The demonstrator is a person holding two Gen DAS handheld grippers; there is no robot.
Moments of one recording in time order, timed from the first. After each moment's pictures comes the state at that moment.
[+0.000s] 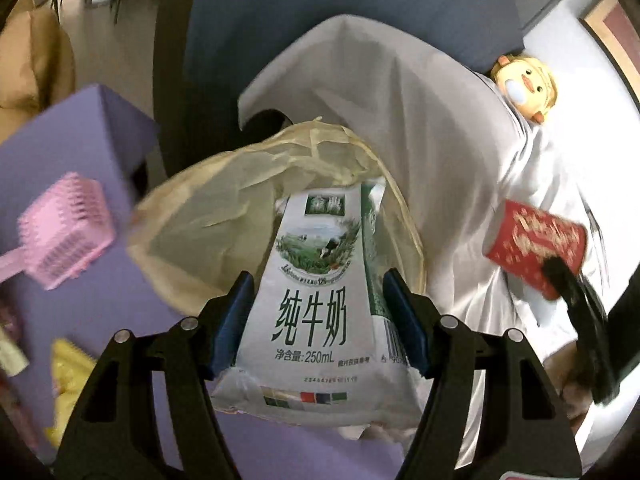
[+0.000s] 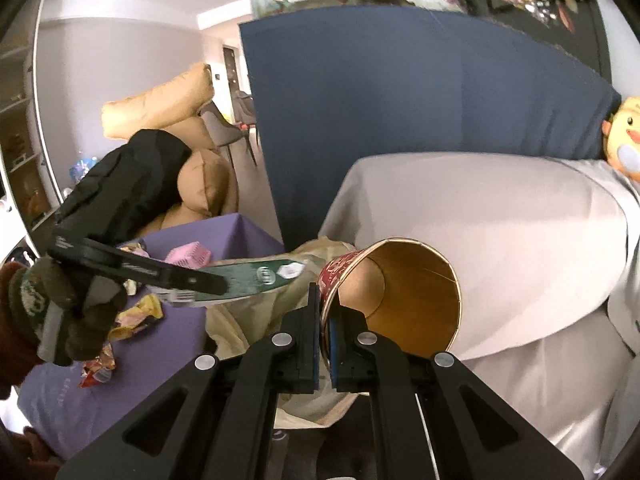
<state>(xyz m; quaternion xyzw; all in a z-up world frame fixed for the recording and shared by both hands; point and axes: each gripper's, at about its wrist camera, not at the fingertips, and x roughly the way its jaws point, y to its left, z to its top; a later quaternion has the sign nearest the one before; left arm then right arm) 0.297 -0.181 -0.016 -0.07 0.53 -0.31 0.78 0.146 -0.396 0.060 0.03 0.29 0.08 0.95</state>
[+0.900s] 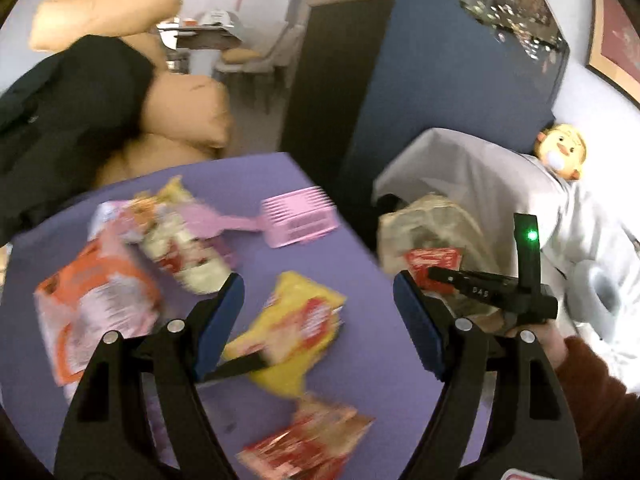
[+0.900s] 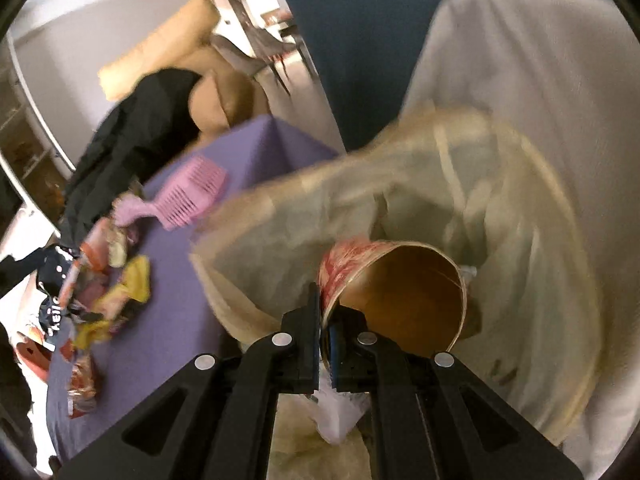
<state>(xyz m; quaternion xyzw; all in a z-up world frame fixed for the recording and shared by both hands) 0.164 0.001 0.017 -0.06 0.35 -0.16 0.92 0.262 -0.302 -0.083 0.09 0.44 0.16 0.88</state>
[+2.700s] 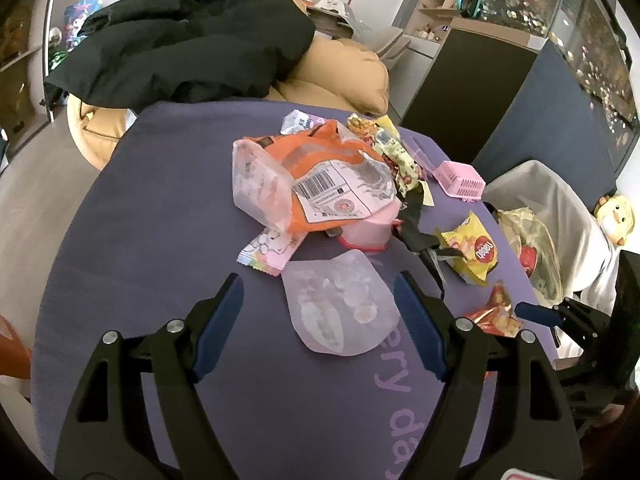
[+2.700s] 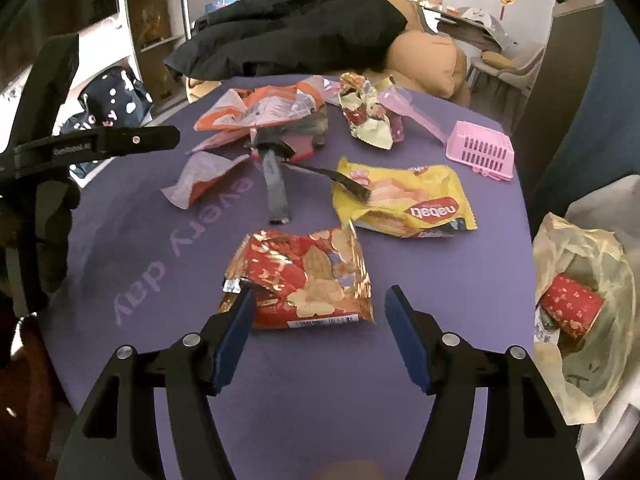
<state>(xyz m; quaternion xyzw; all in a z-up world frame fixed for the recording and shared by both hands) 0.075 0.165 -0.049 -0.16 0.37 -0.02 0.91 0.114 -0.086 -0.050 -0.18 0.41 0.30 0.84</state>
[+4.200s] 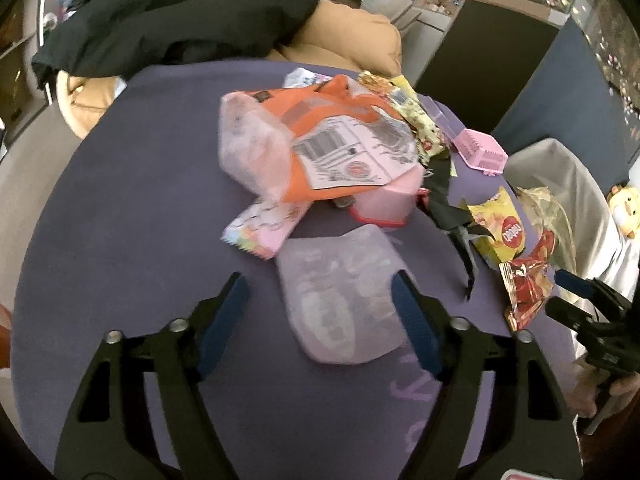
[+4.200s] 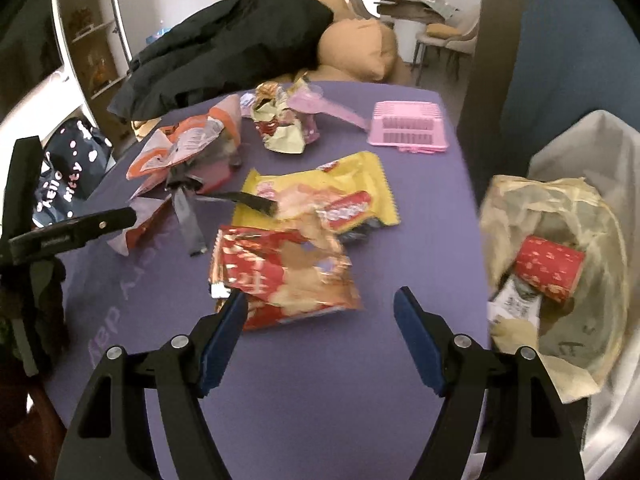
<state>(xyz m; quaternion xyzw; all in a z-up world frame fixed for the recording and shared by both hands) 0.103 0.156 -0.077 -0.16 0.43 -0.02 0.89 0.142 -0.138 -0.039 -0.07 0.42 0.25 0.87</state>
